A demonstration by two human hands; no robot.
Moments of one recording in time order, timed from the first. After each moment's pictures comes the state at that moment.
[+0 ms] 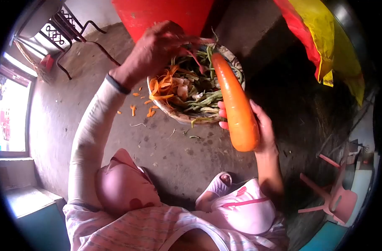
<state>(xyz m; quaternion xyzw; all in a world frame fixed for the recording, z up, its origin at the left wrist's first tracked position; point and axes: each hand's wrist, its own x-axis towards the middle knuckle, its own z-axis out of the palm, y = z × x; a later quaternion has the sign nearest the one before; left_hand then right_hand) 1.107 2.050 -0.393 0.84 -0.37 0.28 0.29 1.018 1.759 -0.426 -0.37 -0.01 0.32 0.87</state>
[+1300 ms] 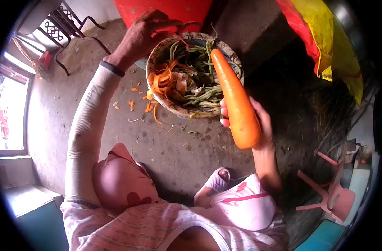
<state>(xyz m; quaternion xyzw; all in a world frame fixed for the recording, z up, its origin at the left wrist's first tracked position) 1.127 2.082 -0.402 0.88 -0.32 0.27 0.22 1.014 1.755 -0.433 -0.37 0.00 0.31 0.87</state>
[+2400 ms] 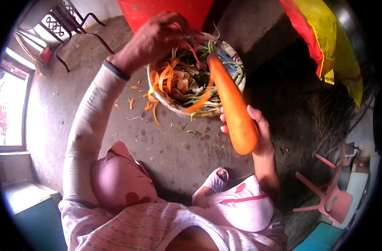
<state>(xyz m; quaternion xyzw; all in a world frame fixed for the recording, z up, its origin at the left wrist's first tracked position) 1.117 2.065 -0.393 0.83 -0.44 0.29 0.17 1.007 1.747 -0.435 -0.46 -0.03 0.35 0.82</state>
